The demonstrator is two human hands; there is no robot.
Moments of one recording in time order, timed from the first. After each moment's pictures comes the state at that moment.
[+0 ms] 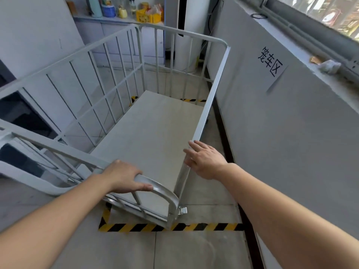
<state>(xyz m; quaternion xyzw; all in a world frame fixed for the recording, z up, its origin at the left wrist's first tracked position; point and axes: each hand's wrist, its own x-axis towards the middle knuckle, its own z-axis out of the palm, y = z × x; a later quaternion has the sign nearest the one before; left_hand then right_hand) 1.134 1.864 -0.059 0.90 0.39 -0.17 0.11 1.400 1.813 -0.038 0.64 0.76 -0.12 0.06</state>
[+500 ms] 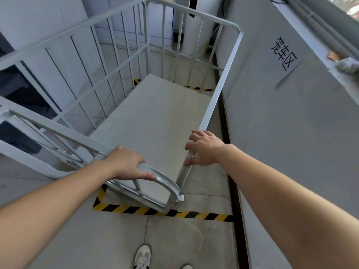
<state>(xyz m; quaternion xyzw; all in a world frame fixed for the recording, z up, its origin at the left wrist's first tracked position) 1.162 1.856 -0.055 0.90 0.39 -0.17 0.12 1.425 1.843 -0.040 0.55 0.80 -0.10 0.20</state>
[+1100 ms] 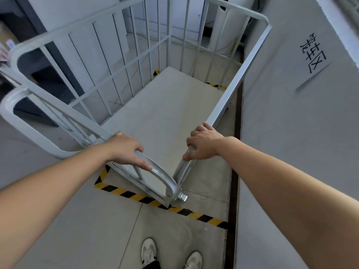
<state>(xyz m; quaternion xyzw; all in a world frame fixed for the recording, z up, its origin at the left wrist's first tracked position) 1.226 1.840 -0.053 0.83 0.50 -0.18 0.18 1.491 1.859 -0.051 0.45 0.86 -0.09 0.21</state>
